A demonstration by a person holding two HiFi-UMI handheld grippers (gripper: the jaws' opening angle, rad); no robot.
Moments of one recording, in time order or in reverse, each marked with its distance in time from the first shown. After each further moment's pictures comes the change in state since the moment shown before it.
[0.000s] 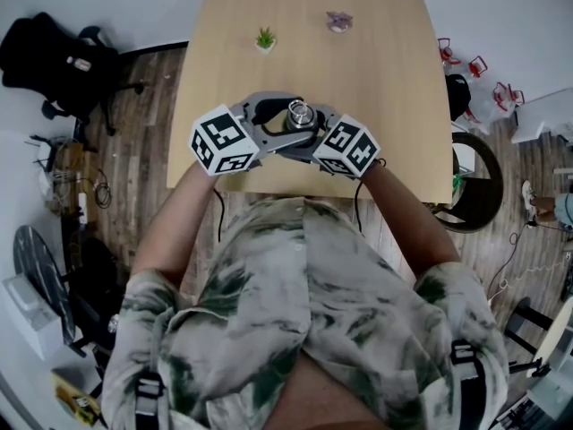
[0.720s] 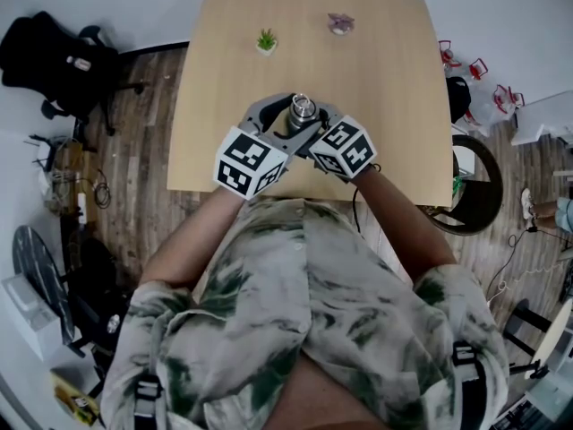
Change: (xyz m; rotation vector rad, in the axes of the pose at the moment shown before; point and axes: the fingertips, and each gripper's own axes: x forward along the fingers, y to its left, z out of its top) left arm 0.004 0.027 -0.001 -0.072 -0.008 0.415; right arm 0.004 -0.028 0.001 0.101 -0.019 -0.135
